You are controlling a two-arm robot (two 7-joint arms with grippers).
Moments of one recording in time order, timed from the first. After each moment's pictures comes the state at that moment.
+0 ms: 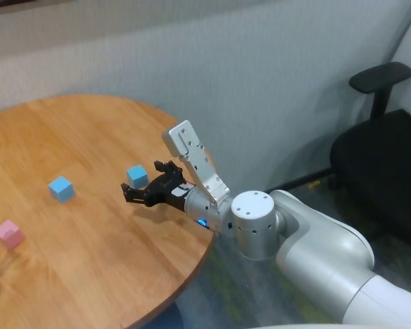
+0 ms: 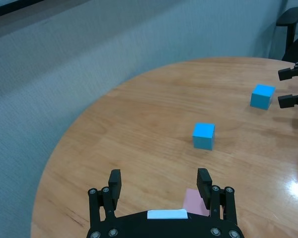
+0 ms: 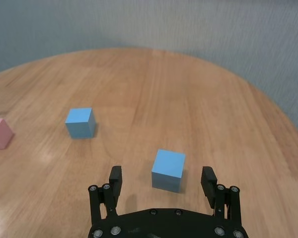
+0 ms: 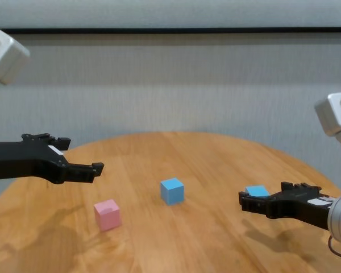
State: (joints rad) left arm -0.33 0.46 0.32 -1.31 -0.15 0.05 -0.52; right arm 0.31 0.27 -0.42 -1.19 0.31 0.13 0.15
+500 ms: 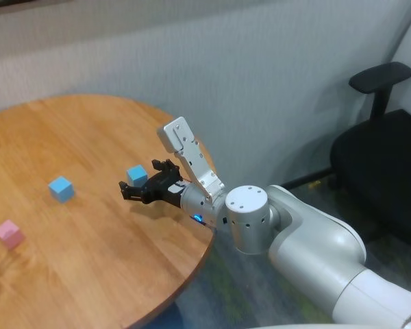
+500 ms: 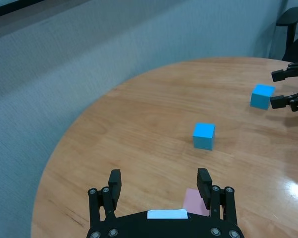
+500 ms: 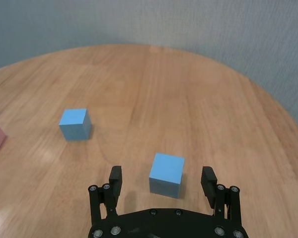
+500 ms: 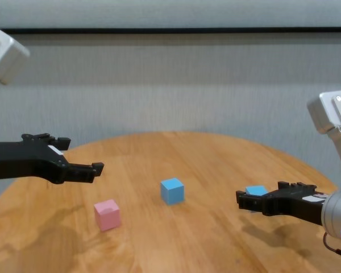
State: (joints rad) left arm -0.33 0.46 0.32 -1.31 -0.15 0.05 -0.52; right arm 0.34 0.24 -0.41 -1.15 0.29 0.15 0.16
